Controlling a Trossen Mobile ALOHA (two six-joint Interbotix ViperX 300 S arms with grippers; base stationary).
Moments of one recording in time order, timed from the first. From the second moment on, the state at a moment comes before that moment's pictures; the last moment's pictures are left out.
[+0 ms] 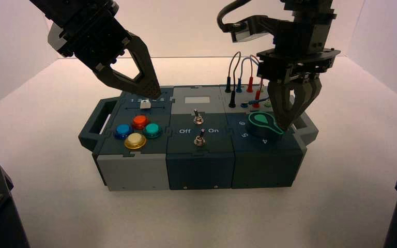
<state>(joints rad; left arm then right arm) -1.07 -0.61 1.10 -0.10 0.51 0.04 0.67 -0.12 0.86 0.16 0.92 -0.14</state>
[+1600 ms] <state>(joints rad) -1.07 -0.61 1.10 -0.10 0.54 0.04 0.69 -0.20 0.88 0.22 0.93 -0.11</state>
